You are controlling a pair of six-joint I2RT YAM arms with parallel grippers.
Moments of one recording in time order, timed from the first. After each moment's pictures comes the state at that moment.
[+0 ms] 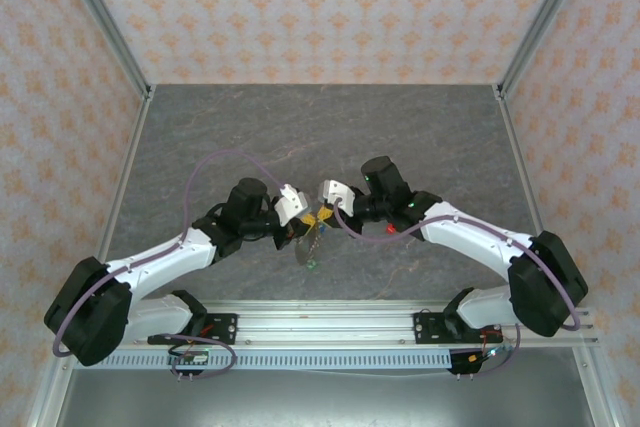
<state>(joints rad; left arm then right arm) -0.58 1.19 0.54 0.06 0.52 0.23 0.70 1.33 0.81 -0.16 -0.62 -0.50</state>
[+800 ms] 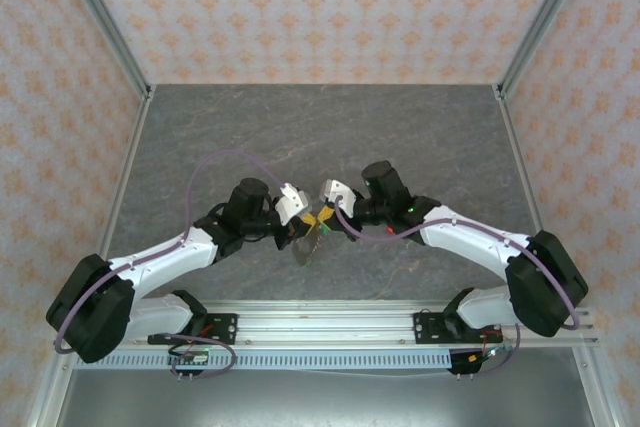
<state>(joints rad) -0.58 1.20 0.54 0.06 0.52 0.19 0.71 1.33 0.75 -0.07 -0.59 -0.37</state>
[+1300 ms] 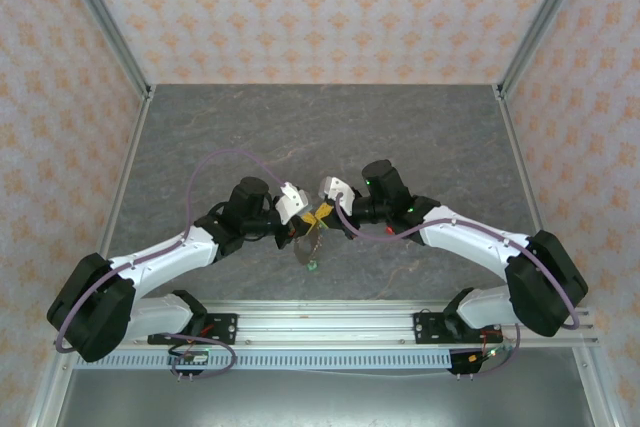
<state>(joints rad) -0.58 1.21 0.55 0.06 0.52 0.19 0.71 1.34 0.75 -0.02 -0.60 -0.34</state>
